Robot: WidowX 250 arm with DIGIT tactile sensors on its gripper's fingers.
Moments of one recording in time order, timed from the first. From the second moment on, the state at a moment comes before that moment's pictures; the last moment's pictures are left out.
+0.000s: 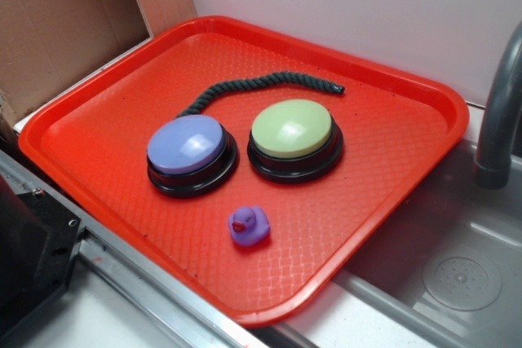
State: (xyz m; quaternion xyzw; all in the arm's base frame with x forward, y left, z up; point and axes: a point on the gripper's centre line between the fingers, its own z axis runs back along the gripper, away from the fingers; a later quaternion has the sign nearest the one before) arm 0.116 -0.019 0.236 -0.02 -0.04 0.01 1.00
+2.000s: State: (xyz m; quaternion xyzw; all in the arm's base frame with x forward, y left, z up) arm 0.174 -0.121 0.067 -0.09 -0.07 0.24 0.96
